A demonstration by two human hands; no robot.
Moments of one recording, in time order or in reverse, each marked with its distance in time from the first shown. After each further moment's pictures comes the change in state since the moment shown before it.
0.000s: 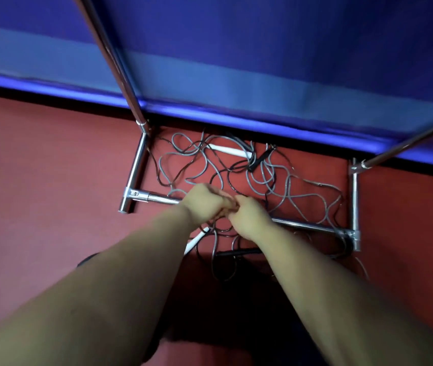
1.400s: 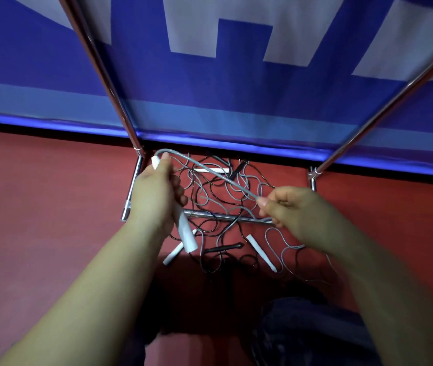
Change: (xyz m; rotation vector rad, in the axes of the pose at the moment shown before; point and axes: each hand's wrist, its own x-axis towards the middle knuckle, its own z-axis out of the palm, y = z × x) left_hand -0.173 0.100 -0.007 -0.816 0.379 0.237; right_hand -0.210 -0.025 -0.152 0.107 0.161 -0.206
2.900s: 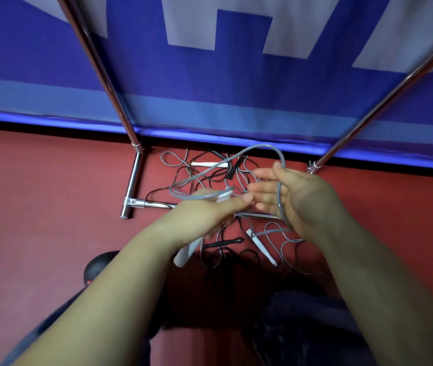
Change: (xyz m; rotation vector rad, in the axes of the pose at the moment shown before) left_hand -0.031 -0.013 0.004 0.700 -0.665 -0.094; right_hand 0.005 -0.029 0.009 0.909 0.003 0.256
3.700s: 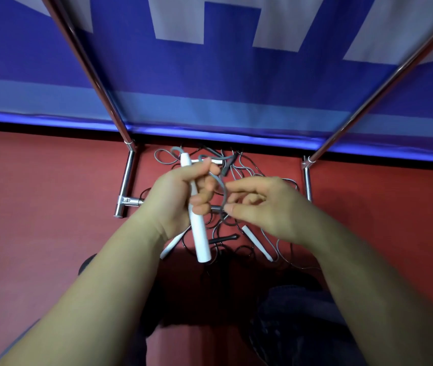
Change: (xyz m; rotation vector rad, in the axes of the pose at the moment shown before) left_hand 0.015 0.007 -0.010 -0.746 0.014 0.007; right_hand -0.004 0.016 -0.003 -0.685 -0.227 -0.251
